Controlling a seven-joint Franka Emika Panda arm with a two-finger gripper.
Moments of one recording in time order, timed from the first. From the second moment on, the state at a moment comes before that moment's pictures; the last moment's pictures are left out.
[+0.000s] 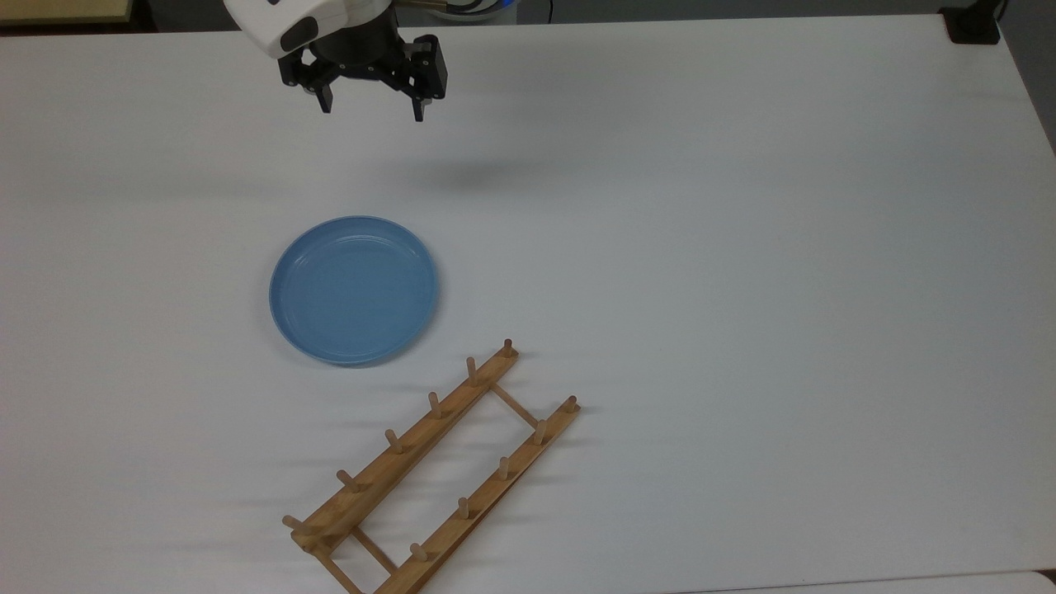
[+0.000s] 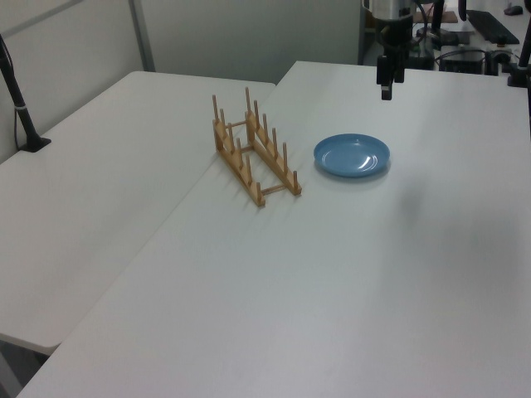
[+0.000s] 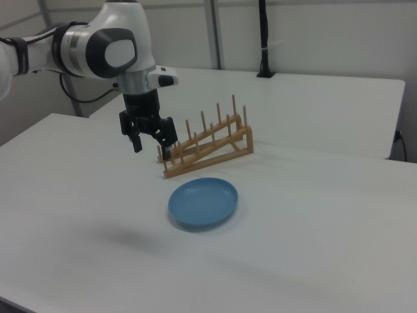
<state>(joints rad) 0.10 0.09 -0.17 -1.71 -0.03 1.73 -0.01</state>
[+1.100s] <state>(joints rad) 0.02 0.27 -0.17 -1.59 -0.03 1.90 -0.01</state>
